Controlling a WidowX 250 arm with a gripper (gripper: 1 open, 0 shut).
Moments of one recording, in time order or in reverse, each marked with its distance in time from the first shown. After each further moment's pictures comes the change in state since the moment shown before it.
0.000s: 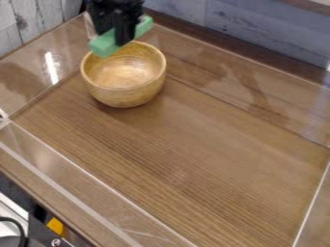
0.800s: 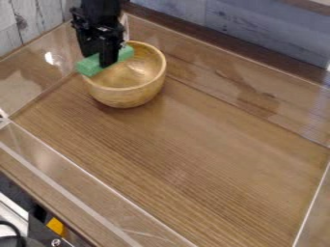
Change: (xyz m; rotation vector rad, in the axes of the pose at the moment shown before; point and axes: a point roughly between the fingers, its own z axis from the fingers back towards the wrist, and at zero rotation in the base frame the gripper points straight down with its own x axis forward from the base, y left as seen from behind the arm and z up) arm 0.015 0.033 -0.050 -0.002 0.069 -0.024
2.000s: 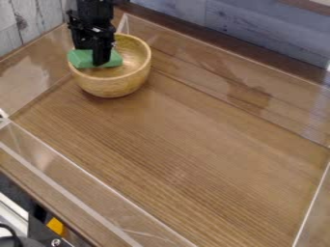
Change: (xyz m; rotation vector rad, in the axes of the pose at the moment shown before) arm 0.008 0.040 -0.021 0.009 0.029 0.002
